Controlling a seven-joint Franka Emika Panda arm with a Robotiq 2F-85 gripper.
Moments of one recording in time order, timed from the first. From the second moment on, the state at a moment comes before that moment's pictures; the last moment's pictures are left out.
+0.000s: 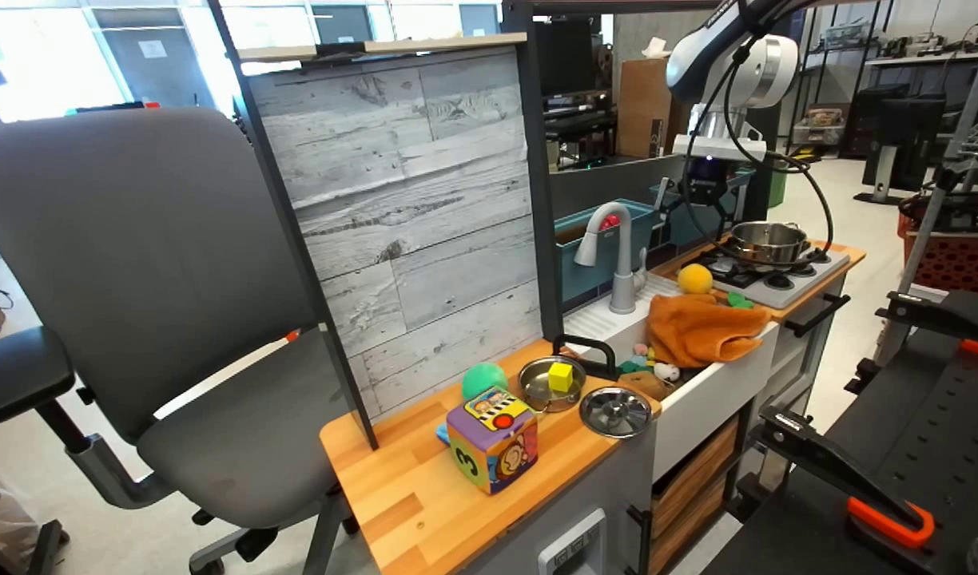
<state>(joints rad) -0.37 1.30 -0.10 -0.83 0.32 1.98 0.42</state>
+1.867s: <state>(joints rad) -0.34 1.13 -0.10 -1.26 0.31 2.32 -0.05</state>
